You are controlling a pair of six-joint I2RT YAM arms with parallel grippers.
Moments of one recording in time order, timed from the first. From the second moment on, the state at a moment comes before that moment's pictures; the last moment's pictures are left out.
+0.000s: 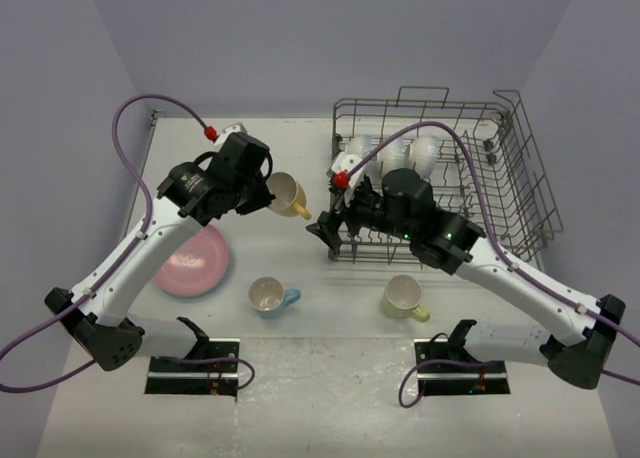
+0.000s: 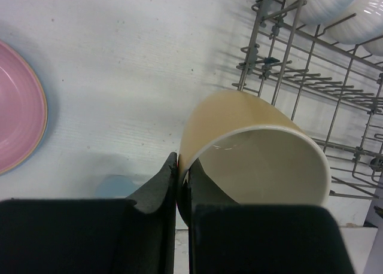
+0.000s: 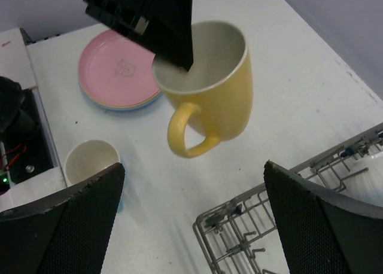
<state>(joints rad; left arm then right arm) -0.65 1.32 1.55 -1.10 -0.31 -0.91 0.89 1.12 1.14 -0.29 -0.17 -0.09</state>
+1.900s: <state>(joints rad) -0.64 1.19 1.38 -0.83 -0.31 -0.79 0.37 1.44 1.58 -0.58 0.53 -0.02</state>
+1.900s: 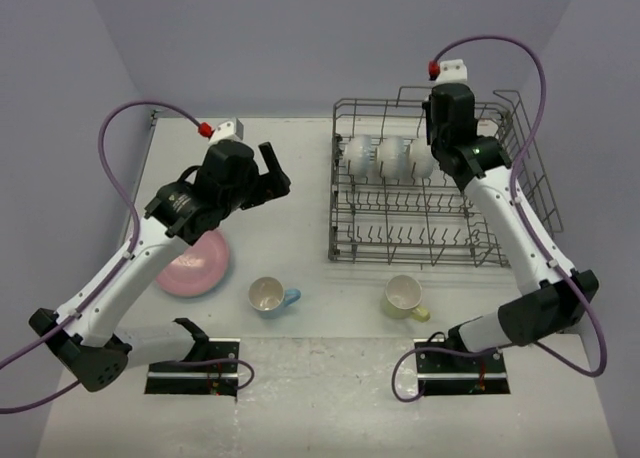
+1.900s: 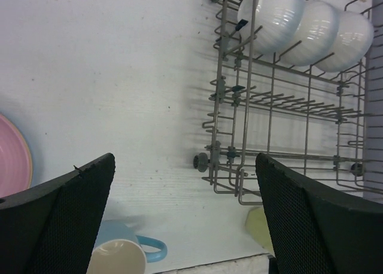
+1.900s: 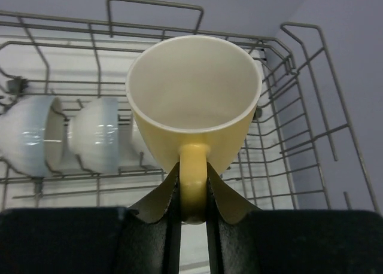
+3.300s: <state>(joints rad) -0.46 1.36 1.31 -0.72 -0.21 -0.48 -0.06 2.27 2.15 -0.88 0.57 -0.27</state>
